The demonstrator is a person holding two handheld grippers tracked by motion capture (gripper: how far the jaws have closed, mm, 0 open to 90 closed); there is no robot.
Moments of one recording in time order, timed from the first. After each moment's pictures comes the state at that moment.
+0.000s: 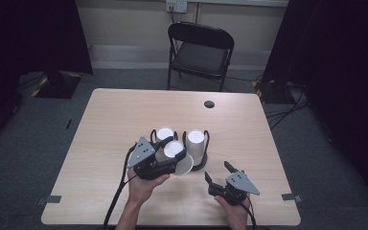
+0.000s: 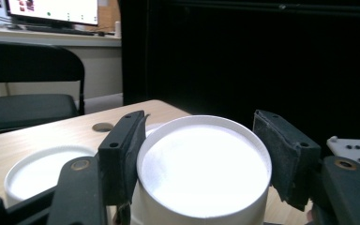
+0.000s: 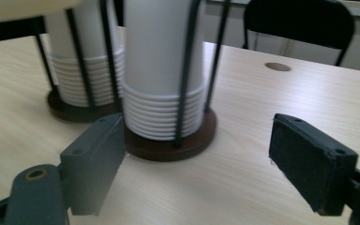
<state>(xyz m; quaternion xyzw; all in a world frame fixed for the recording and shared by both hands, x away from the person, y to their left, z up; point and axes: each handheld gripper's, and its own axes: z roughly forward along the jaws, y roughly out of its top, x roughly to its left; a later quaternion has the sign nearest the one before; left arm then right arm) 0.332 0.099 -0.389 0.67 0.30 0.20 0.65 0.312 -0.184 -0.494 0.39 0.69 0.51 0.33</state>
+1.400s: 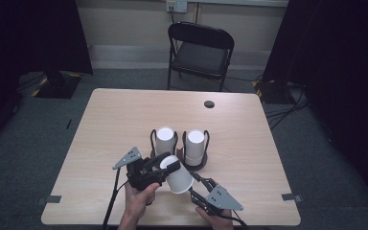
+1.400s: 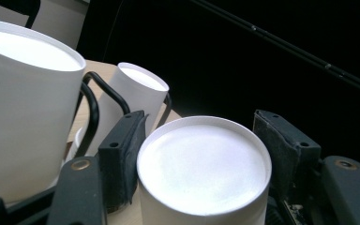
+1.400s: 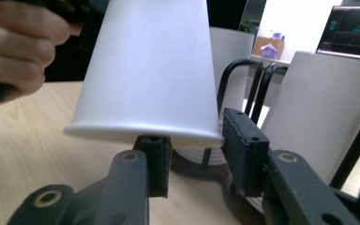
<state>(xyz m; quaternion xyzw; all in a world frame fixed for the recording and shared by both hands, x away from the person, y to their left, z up) 0.328 0.120 -0.428 0.62 0.37 0.01 0.69 0.286 -0.131 -0.496 0.22 0.69 0.62 0.32</state>
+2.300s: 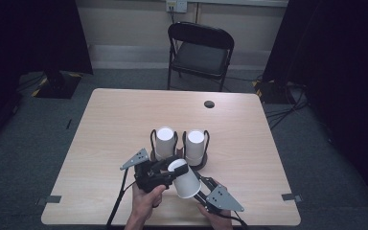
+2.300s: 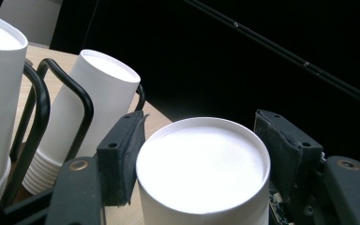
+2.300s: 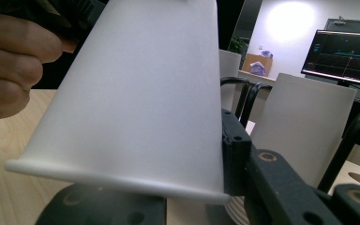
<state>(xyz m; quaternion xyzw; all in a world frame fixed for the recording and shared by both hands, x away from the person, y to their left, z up) 0.328 0.103 -0.432 0.62 0.34 -0.01 0.70 0.289 -0.132 -0.494 0.20 0.67 0.63 0.35</state>
